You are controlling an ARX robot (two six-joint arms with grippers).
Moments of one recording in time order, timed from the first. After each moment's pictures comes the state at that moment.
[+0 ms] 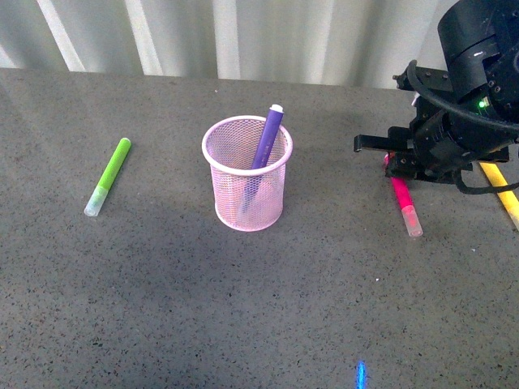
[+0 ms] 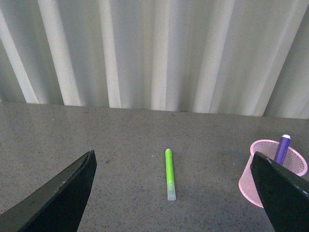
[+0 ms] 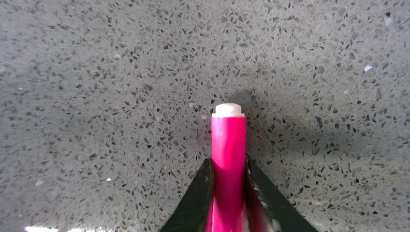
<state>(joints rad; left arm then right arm) 0.00 0.00 0.02 0.00 0.00 0.00 0.19 2.21 1.20 0.01 0.00 0.22</state>
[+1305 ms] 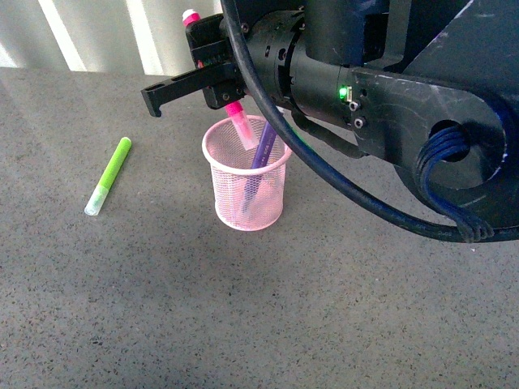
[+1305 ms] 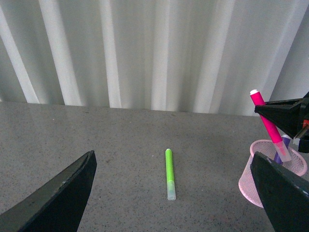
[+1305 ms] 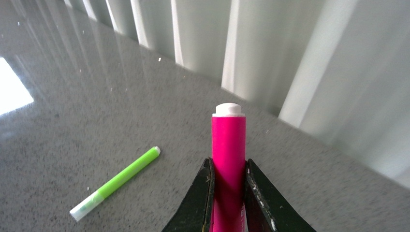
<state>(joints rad) 0.00 0.00 0.02 0.00 0.00 0.00 0.59 2.05 0.99 0.86 -0.10 -0.05</state>
